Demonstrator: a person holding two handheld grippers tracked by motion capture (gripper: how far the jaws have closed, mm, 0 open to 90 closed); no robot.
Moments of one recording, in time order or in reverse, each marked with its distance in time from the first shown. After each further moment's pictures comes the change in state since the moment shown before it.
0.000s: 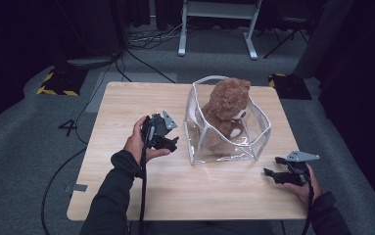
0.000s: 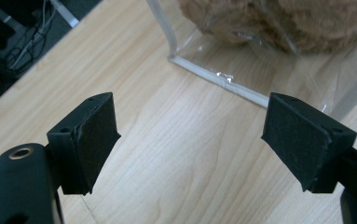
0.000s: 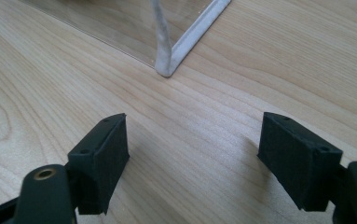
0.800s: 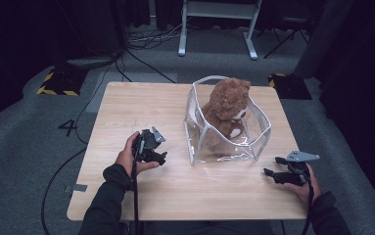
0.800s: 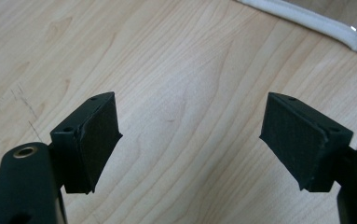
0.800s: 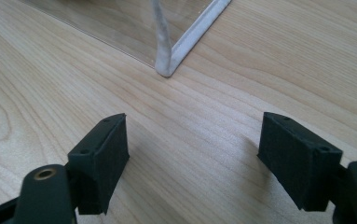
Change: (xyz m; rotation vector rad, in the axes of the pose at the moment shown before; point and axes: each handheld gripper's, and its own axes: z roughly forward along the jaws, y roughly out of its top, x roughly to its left) left arm 0.001 -0.060 0.027 0.106 -0.042 -0.057; right arm 0.000 0.000 0.000 0.000 0.000 0.000
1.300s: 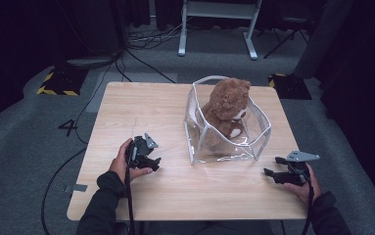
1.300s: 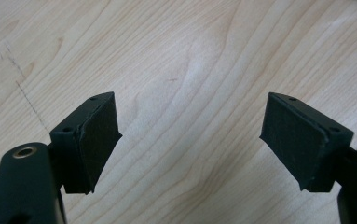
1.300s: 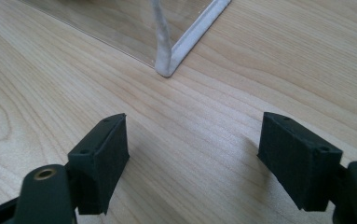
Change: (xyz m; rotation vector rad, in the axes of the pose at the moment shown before) left arm 0.003 -0.028 0.002 0.014 -0.011 -0.040; right arm 0.000 0.000 0.000 0.001 0.000 0.000
